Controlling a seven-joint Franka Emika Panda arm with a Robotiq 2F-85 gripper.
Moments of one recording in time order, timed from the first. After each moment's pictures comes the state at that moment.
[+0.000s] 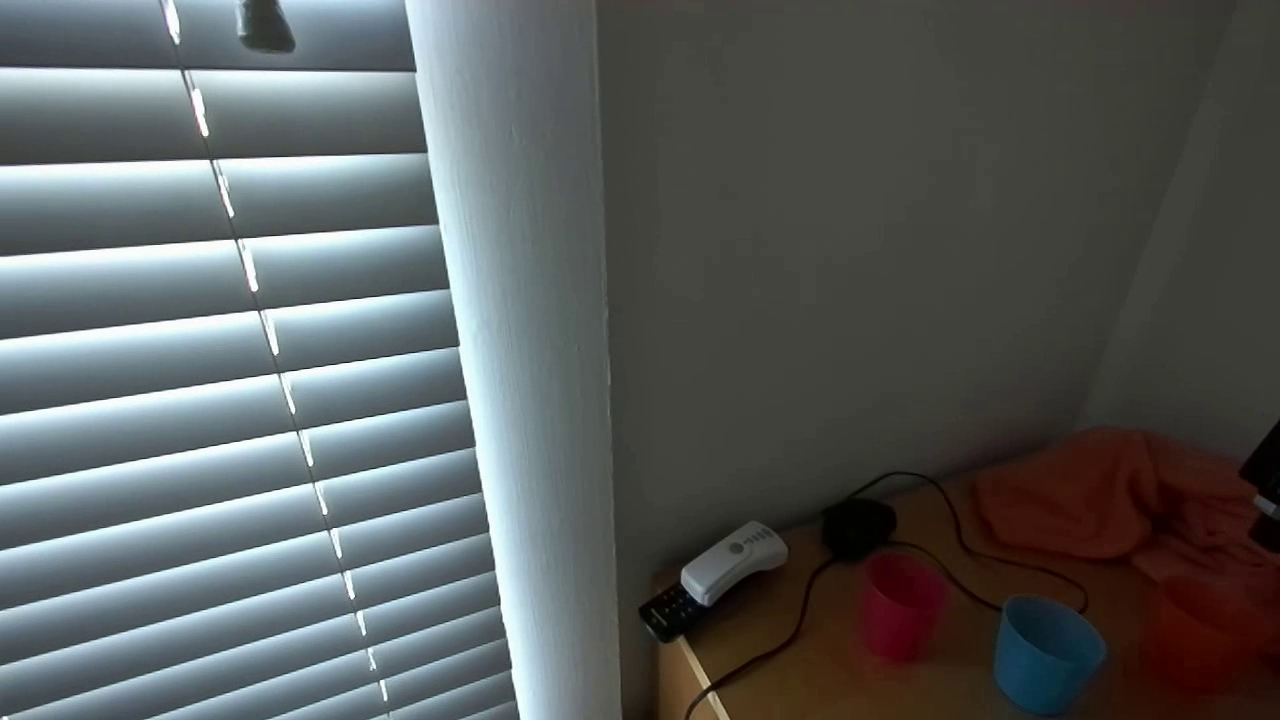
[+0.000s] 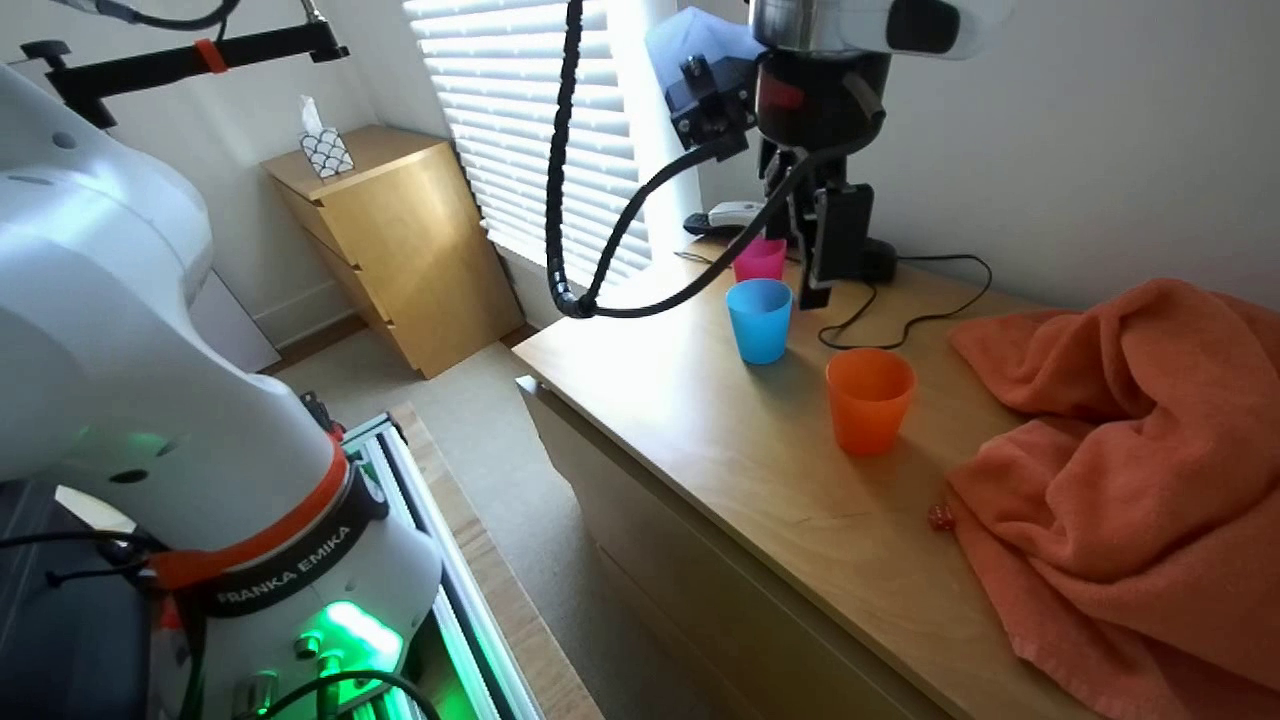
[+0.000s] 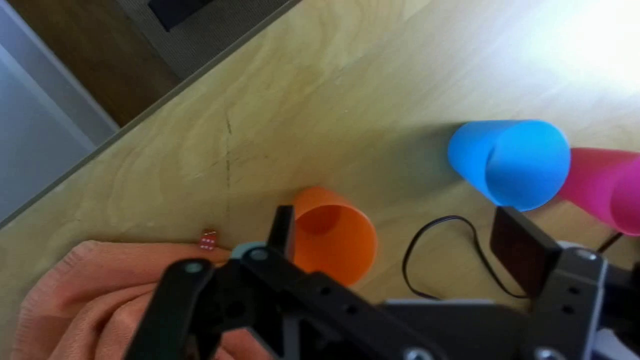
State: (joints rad) arm -0.22 -0.22 -0.19 -2.50 0.12 2.23 0.05
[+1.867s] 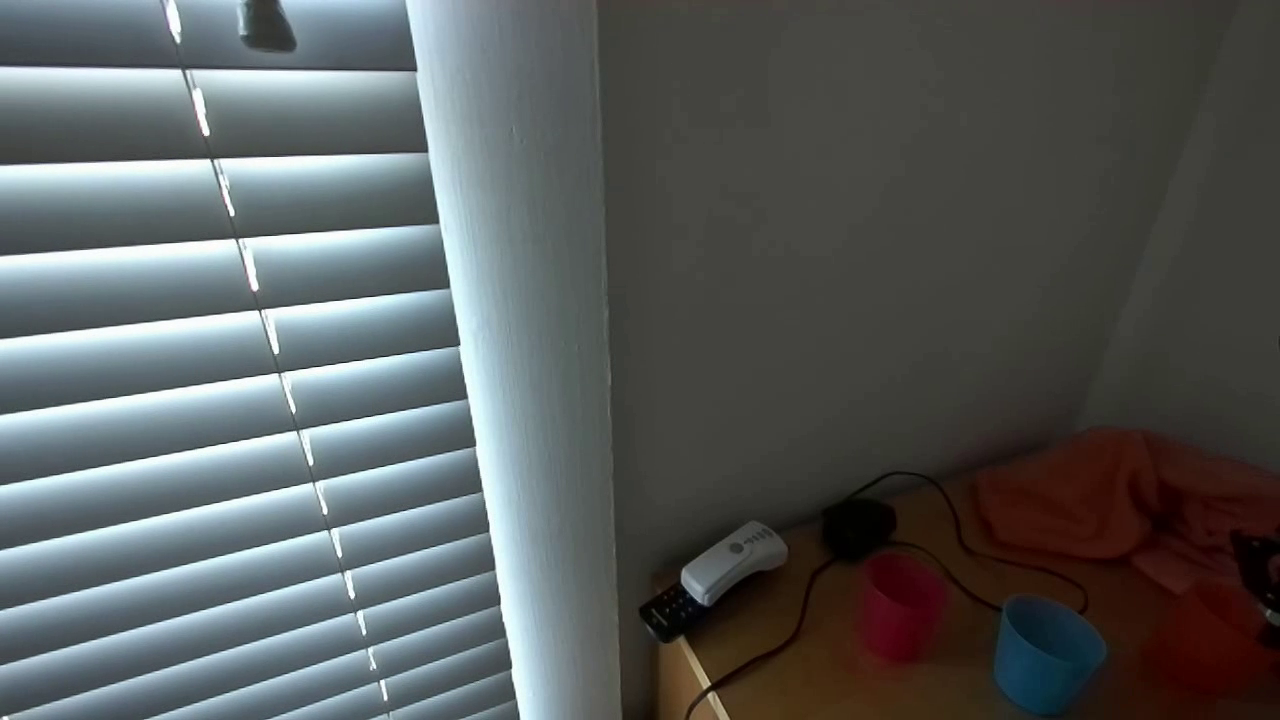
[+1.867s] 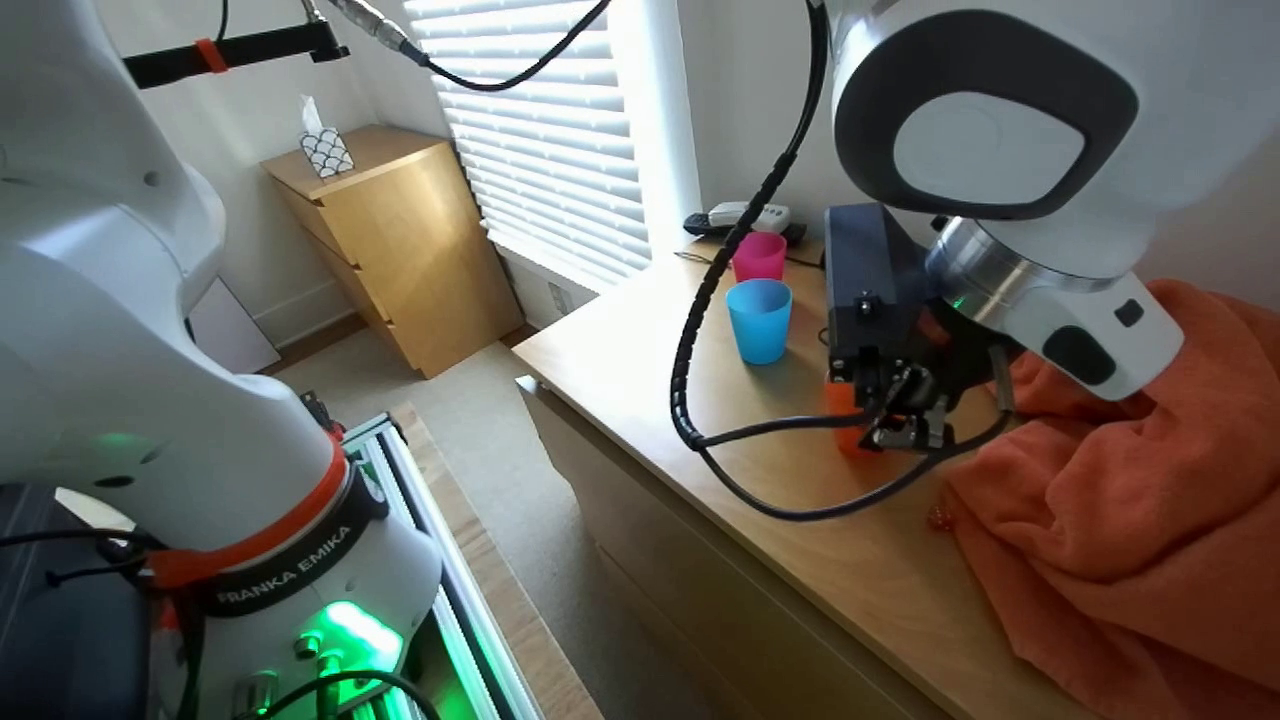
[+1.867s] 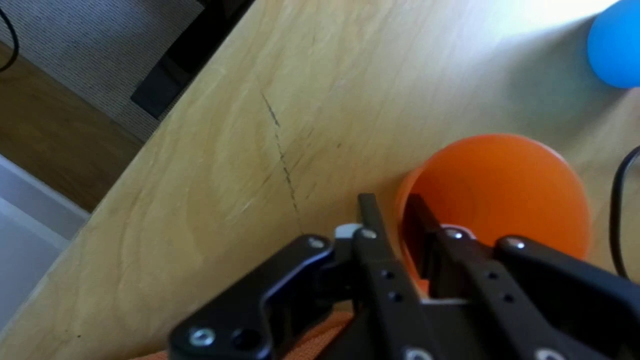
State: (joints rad) arm -0.32 0.30 -0.26 -2.23 0.39 2.22 -0.04
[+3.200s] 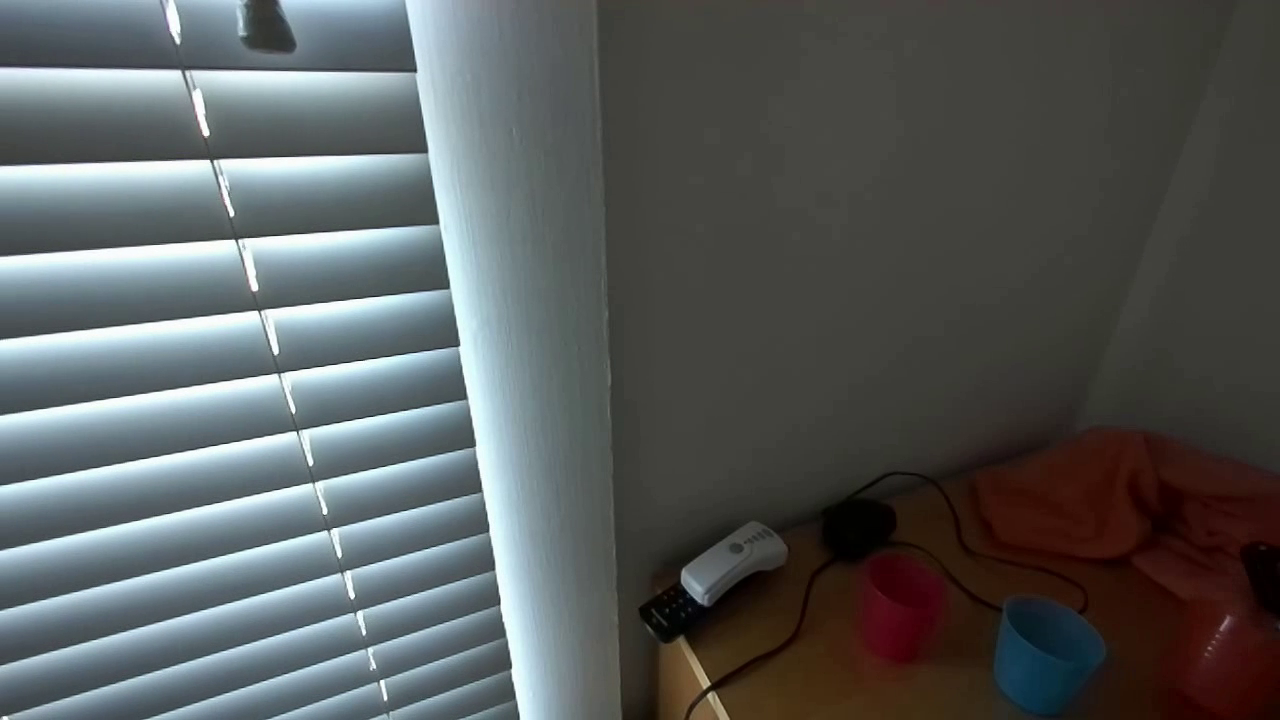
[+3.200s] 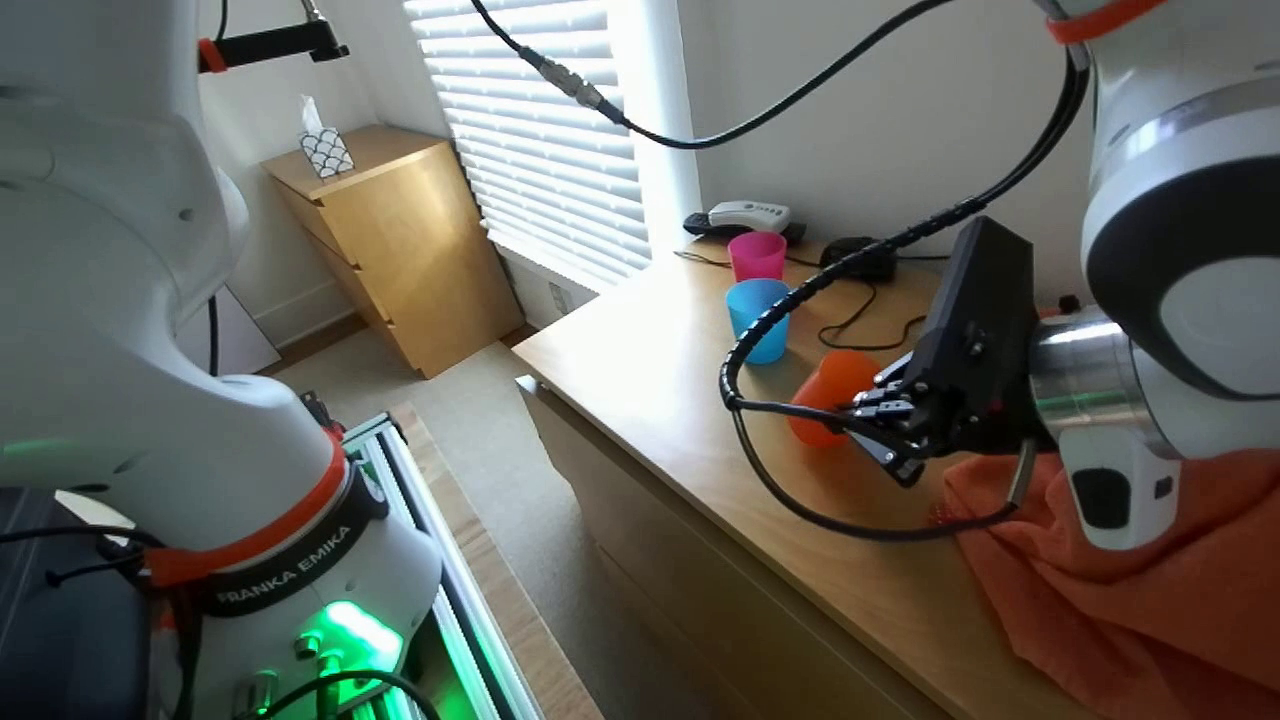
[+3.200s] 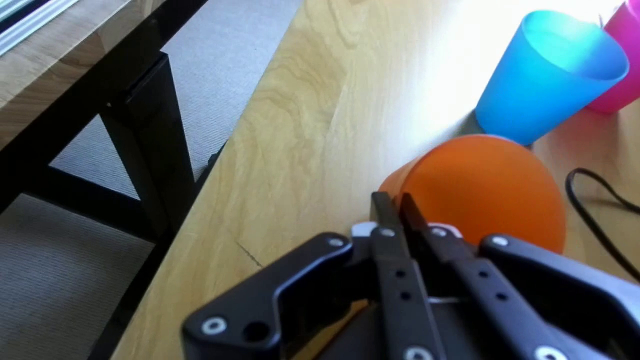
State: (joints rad) arm -0.48 0.62 -0.27 -1.86 0.60 1.57 0.07
